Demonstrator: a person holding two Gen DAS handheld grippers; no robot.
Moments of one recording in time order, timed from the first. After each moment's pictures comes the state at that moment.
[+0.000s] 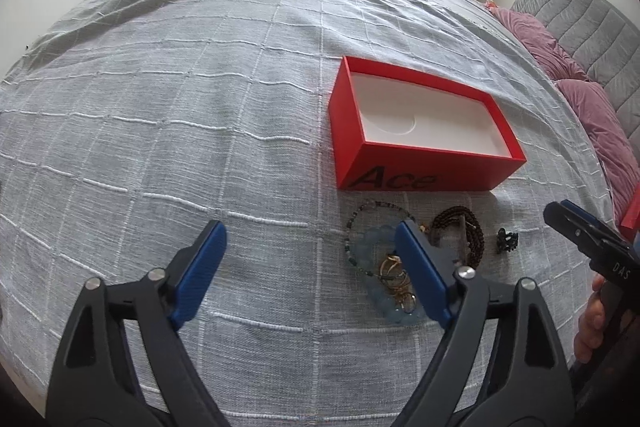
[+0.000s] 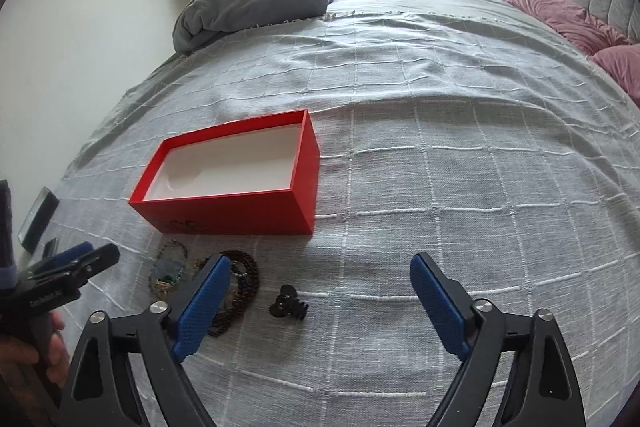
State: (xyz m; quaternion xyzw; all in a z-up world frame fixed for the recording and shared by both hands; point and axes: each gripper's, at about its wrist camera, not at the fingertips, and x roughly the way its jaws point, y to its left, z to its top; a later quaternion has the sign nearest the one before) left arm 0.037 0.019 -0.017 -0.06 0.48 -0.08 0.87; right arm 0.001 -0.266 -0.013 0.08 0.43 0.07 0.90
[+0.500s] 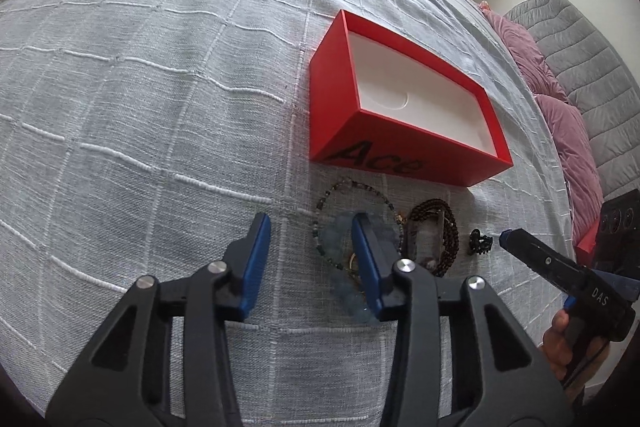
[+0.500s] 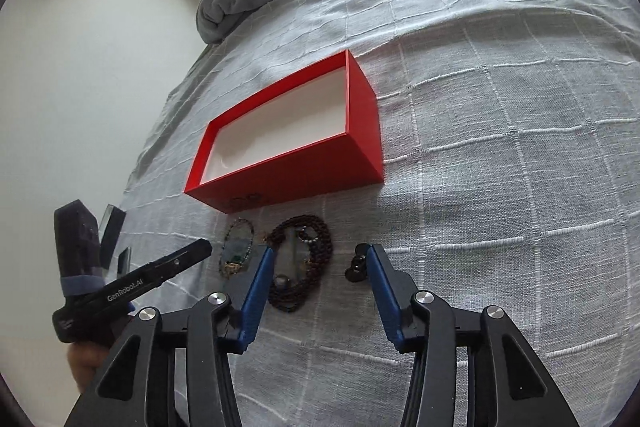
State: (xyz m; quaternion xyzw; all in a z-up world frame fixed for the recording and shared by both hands) left arm 0.054 0.019 -0.043 -0.15 0.53 -0.12 0.83; right arm 0.006 -0.267 -0.034 0.22 0.48 0.16 0.83
